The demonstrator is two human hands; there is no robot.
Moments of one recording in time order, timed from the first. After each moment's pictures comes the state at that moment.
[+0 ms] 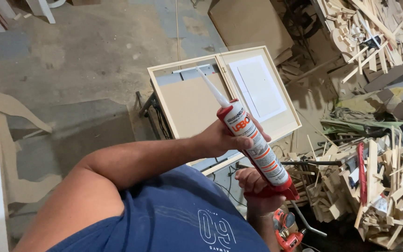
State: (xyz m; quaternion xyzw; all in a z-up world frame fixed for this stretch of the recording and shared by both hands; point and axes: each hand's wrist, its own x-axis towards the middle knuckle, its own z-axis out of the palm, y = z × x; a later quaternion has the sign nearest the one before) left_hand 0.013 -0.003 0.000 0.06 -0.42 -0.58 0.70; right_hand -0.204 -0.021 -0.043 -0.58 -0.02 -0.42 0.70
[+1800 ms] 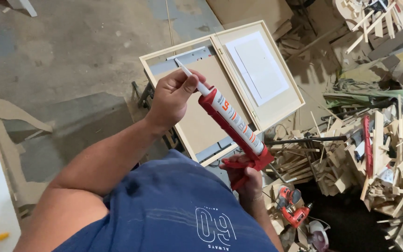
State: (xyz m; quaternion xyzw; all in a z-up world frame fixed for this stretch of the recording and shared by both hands) left_hand 0.106 0.014 -0.029 0.34 -0.35 -0.36 0.80; right_hand -0.227 -0.024 -0.157 -0.39 0.07 -0.38 0.84
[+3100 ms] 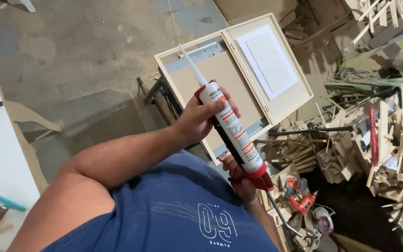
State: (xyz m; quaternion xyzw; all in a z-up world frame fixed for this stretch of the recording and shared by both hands) left_hand 0.107 0.046 -0.040 0.10 -0.23 -0.55 0.80; right_hand -0.119 0.043 -0.127 -0.63 -0.04 -0.41 0.66
